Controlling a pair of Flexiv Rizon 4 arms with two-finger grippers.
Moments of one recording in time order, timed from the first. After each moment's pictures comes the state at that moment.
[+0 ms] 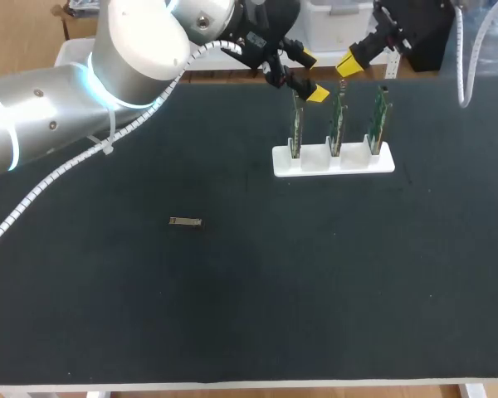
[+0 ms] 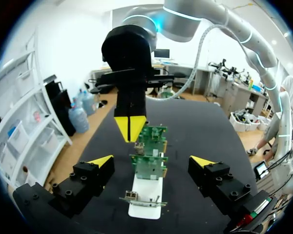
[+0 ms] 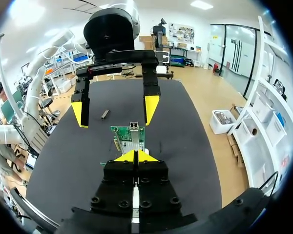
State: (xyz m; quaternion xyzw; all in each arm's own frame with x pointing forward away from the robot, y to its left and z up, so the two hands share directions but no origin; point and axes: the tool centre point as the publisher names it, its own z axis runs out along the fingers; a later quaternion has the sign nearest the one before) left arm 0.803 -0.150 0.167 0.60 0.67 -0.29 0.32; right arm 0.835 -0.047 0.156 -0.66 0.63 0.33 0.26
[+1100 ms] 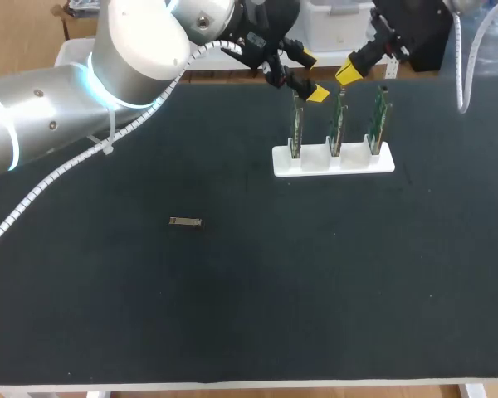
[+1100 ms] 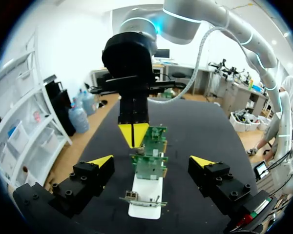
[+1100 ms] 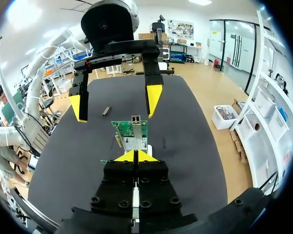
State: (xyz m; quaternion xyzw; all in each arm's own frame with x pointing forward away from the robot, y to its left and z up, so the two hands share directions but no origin) left arm 0.803 -0.150 0.167 0.60 0.67 -0.29 0.32; right arm 0.830 -0.047 0.143 -0.65 0.64 0.33 0.24
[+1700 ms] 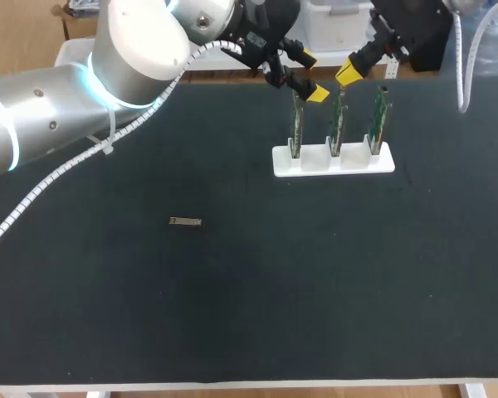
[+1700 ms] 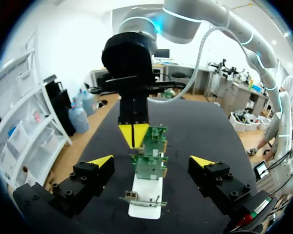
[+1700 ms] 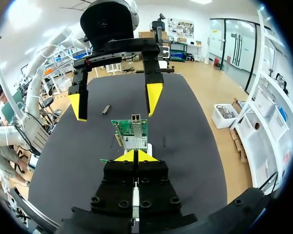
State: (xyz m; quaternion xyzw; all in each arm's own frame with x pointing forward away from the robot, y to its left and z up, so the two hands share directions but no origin) left arm 0.803 -0.150 0.167 0.60 0.67 -0.29 0.32; right arm 0.831 -0.048 0.142 -0.66 0.64 0.33 0.24
